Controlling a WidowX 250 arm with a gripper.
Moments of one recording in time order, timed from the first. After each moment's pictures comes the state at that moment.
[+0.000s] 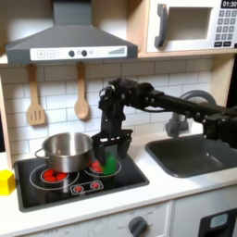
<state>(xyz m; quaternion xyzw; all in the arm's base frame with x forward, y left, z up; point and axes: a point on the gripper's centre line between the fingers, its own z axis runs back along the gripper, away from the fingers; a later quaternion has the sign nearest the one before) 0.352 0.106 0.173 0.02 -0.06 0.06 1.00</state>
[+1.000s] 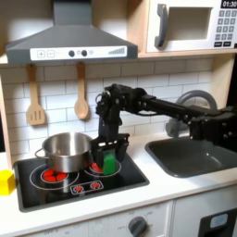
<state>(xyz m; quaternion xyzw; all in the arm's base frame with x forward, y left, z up) 0.369 0.103 0.153 0.02 -0.03 0.07 1.00</state>
